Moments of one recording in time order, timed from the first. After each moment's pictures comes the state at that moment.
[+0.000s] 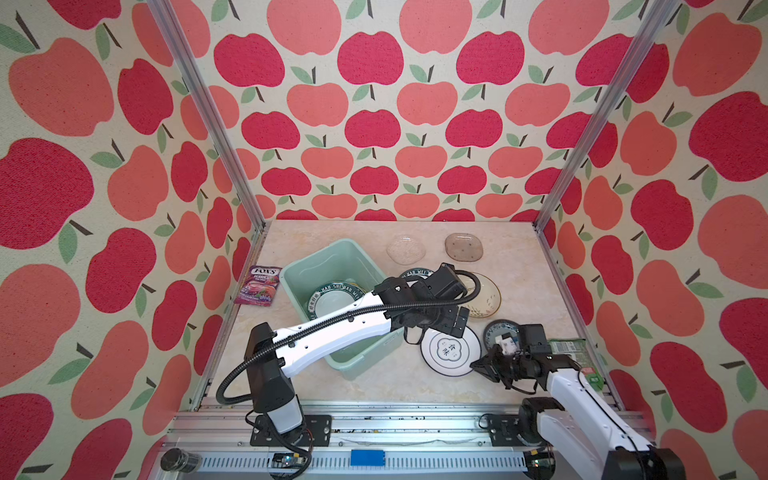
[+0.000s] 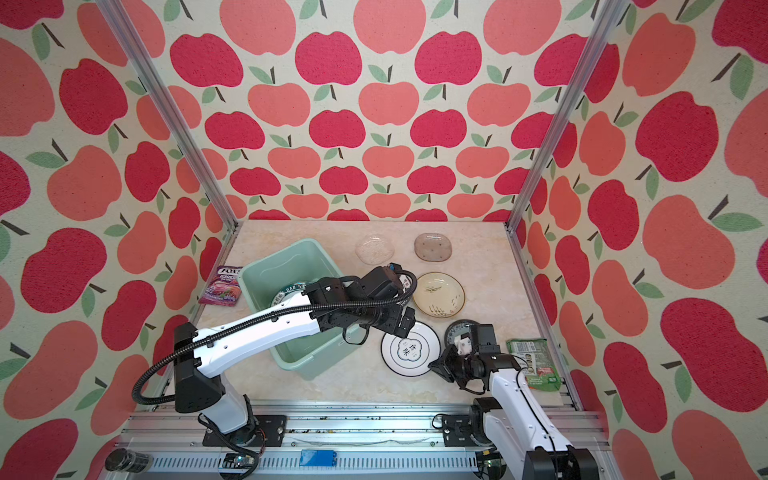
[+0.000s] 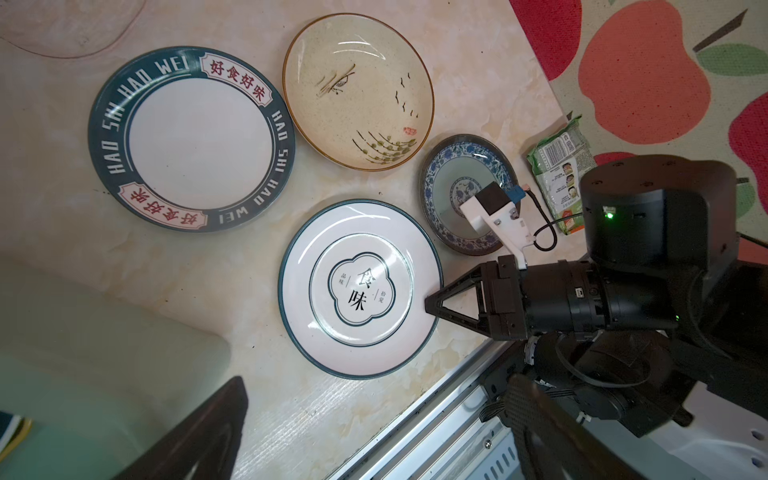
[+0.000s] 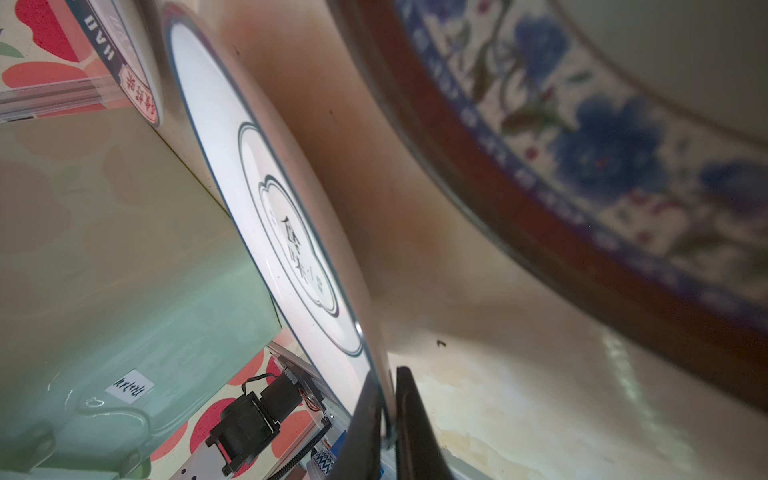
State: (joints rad) left arm -1.12 1.69 1.68 -0.92 -0.08 -0.59; right arm 0.14 0.81 0.27 -0.63 -0.69 0.81
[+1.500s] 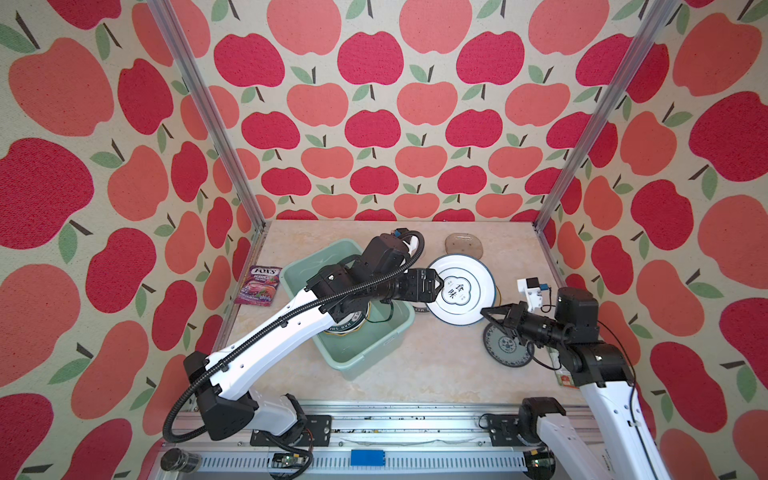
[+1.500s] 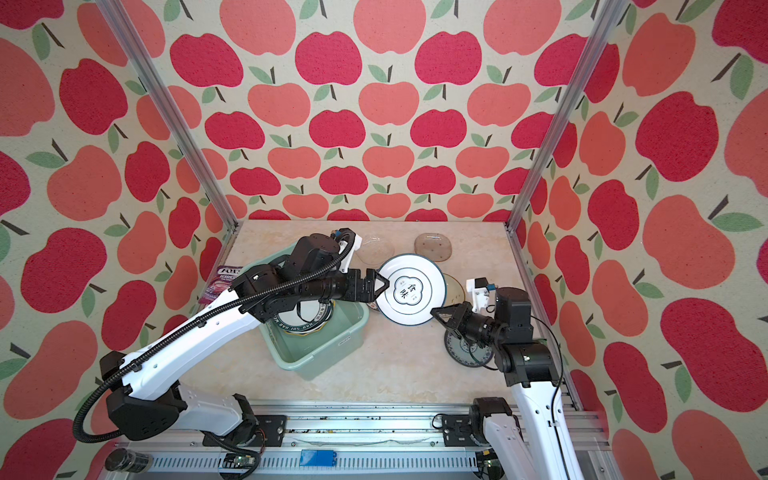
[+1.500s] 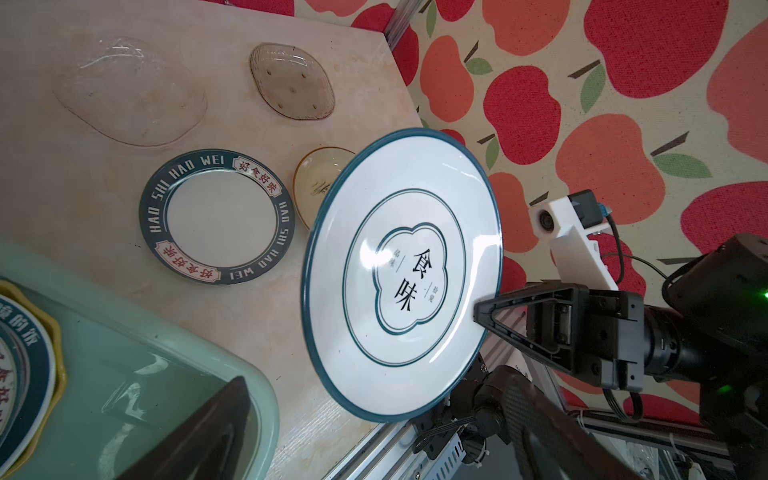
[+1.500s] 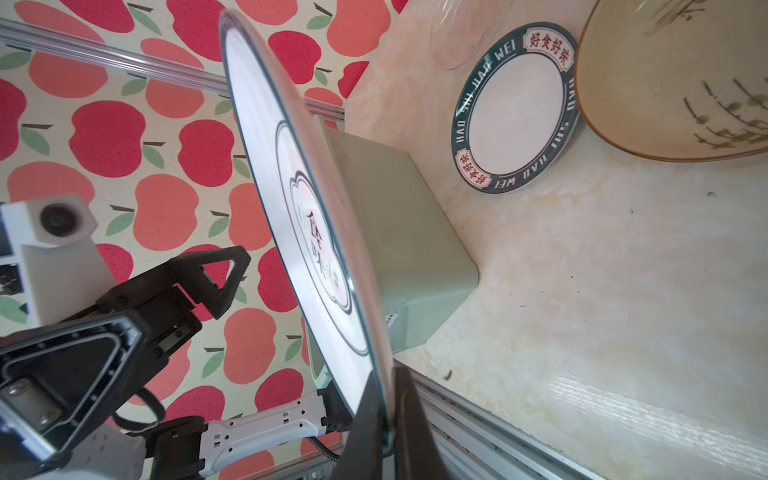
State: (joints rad) left arm -0.90 1.38 1.56 -0.77 0.10 -0.66; right arm 0.13 0.67 0.83 -0.72 -0.80 0.85
